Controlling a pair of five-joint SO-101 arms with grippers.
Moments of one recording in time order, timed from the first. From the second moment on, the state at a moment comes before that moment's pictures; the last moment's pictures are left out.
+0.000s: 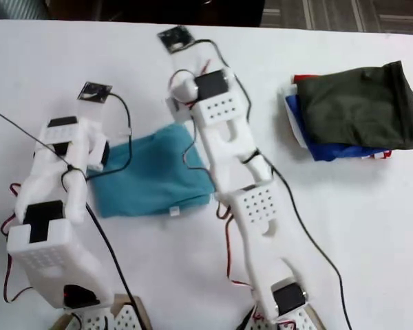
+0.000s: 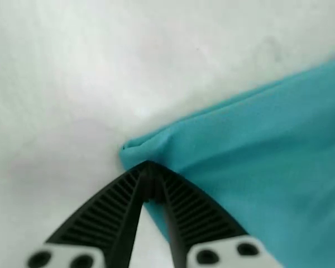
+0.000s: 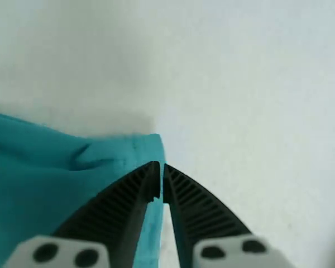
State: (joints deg) left arm -17.6 15.9 17.0 55.5 -17.2; right arm -28.8 60.4 -83.2 95.3 7.3
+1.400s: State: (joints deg) left arm -21.8 15.9 17.0 55.9 -17.2; right arm -33.8 71.9 -87.6 89.4 7.3
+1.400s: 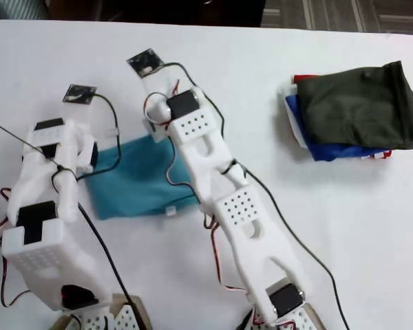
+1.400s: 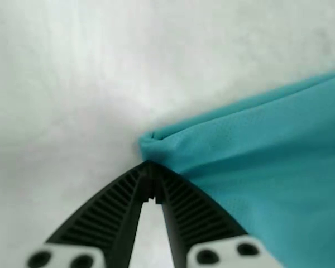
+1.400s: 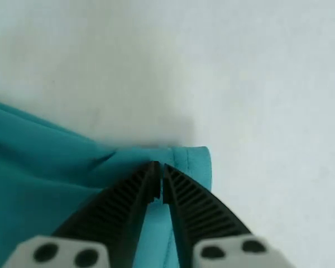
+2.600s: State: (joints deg) left arm -20.2 -15.2 34.4 67.9 -22.0; right arm -29.0 67.0 -93.0 99.8 6.6
